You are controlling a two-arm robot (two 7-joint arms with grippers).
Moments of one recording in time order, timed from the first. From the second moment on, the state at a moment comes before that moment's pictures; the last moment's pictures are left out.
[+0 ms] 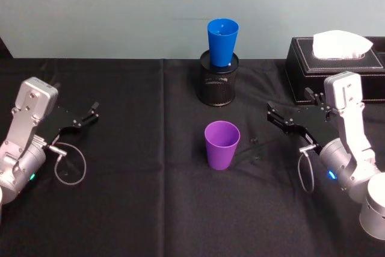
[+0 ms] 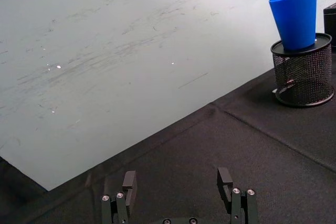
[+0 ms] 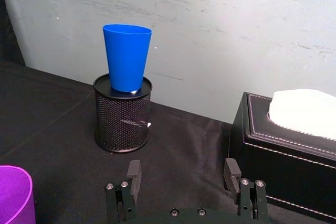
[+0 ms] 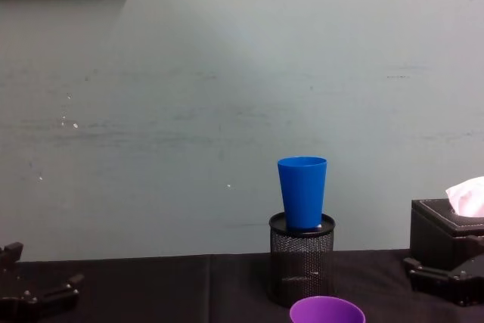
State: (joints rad) left arm -0.20 0.60 0.45 -1.41 -0.25 -0.12 0.03; right arm 0.15 0.34 -0.27 -1.46 0.16 0.02 0.08
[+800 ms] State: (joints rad) left arm -0.20 0.60 0.45 -1.41 -0.25 -0.12 0.03; right arm 0.15 0.34 -0.27 -1.46 0.16 0.02 0.08
